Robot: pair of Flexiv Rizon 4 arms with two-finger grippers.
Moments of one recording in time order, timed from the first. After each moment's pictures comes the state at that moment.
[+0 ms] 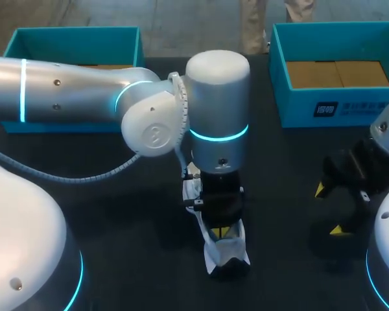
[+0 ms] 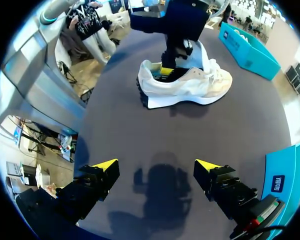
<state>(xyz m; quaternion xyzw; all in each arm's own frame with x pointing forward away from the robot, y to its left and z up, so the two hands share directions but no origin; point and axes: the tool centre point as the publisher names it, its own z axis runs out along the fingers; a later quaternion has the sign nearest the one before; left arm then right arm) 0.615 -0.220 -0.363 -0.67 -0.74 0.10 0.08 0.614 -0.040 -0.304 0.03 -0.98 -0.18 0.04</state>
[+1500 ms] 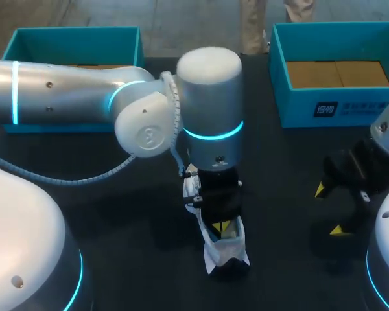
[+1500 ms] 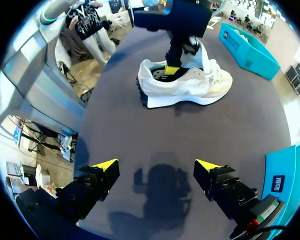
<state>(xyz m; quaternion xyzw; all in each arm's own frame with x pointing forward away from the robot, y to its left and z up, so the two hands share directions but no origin) 0.626 -0.222 -0.357 -0.65 -0.75 0.11 0.05 0.614 -0.040 -0.305 0.03 -0.98 -0.18 0.04</state>
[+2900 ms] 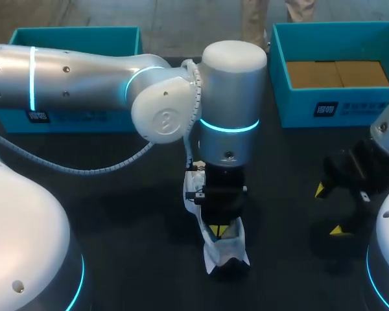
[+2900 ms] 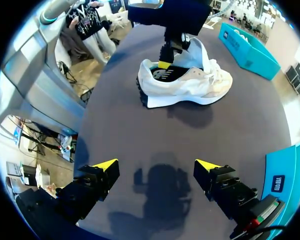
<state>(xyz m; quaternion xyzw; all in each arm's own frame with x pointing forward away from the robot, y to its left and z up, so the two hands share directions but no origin) 0.612 -0.215 -0.351 -0.70 -0.70 0.08 0.12 0.614 -0.040 -0.305 0.03 -0.98 -0.18 0.04</state>
